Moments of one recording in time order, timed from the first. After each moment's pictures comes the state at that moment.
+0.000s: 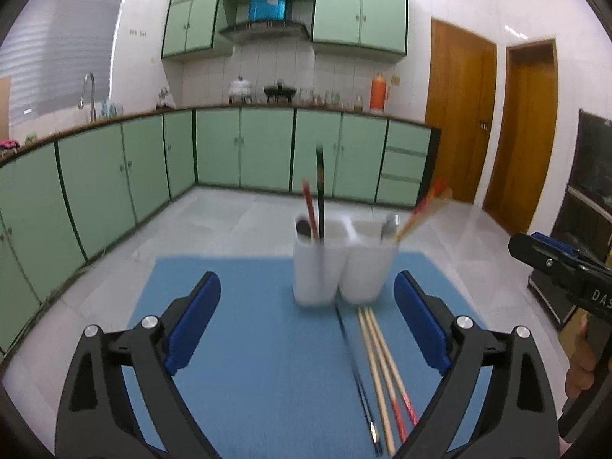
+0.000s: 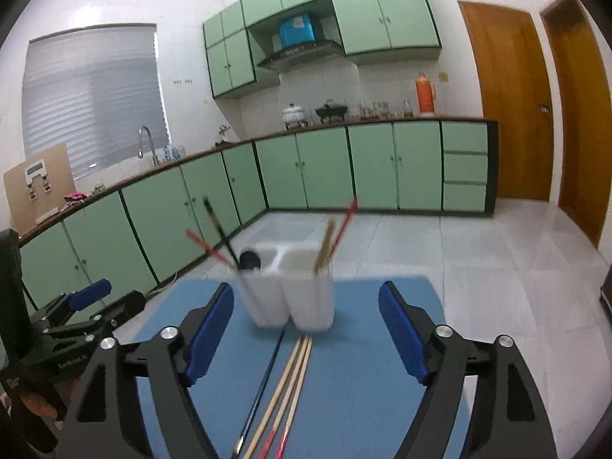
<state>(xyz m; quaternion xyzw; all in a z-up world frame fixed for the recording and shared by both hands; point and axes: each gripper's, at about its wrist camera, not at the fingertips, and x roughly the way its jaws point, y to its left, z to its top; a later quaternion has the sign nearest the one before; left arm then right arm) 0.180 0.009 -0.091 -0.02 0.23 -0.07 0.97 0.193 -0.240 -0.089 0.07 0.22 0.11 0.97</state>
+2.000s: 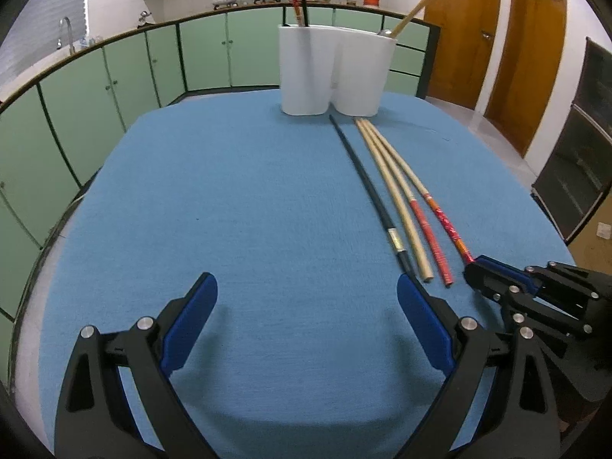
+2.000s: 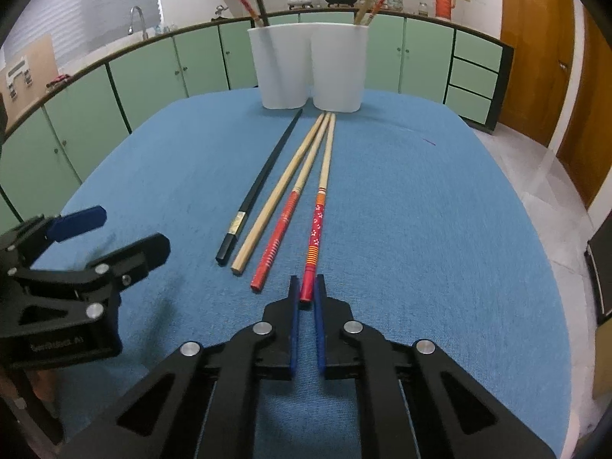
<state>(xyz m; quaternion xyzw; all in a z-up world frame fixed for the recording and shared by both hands) 0.134 0.000 -0.221 0.02 0.40 -0.08 0.91 0.149 -0.188 -0.242 0.00 0.41 0.09 0.91</state>
